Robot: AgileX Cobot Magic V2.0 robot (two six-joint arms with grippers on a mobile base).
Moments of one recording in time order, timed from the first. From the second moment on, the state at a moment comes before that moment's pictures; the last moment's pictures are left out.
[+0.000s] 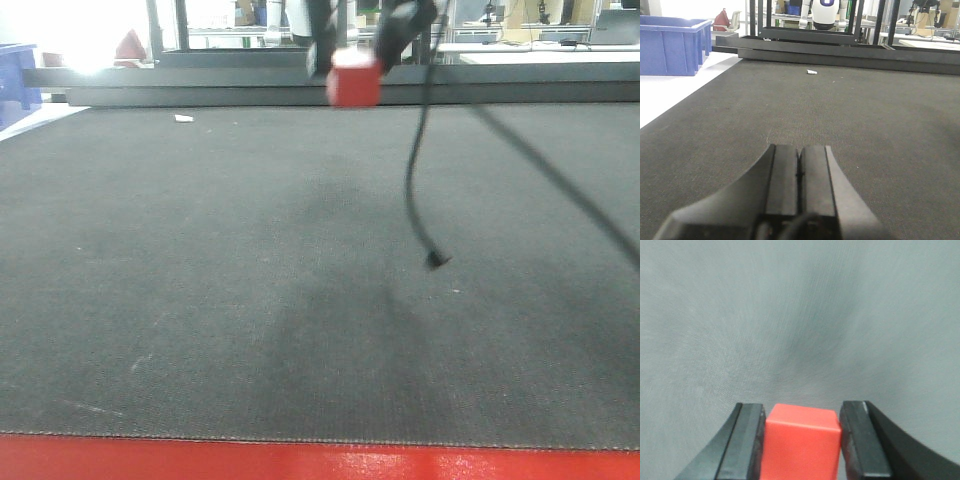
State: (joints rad) left arm -0.06 -0.01 0.03 0.00 0.01 -0.04; right arm 0.56 1.85 -1.77 -0.18 0.91 0.40
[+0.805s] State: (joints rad) left arm -0.06 -0.01 0.03 0.00 0.01 -0.04; right arm 0.40 0.90 -0.76 -0.18 0.49 0.24
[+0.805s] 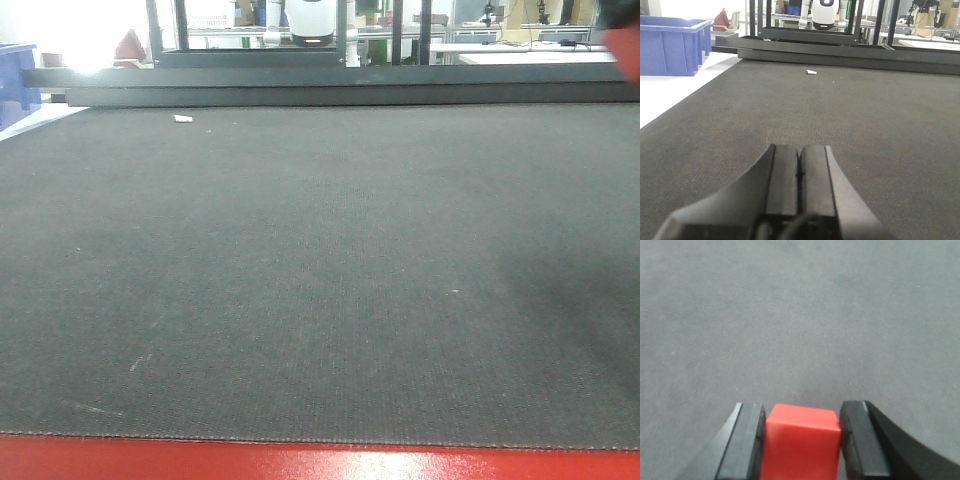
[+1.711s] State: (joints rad) left arm -0.06 -0.01 0.03 0.00 0.01 -0.04; right arm 0.40 0.32 -0.62 -0.23 0.49 0.23
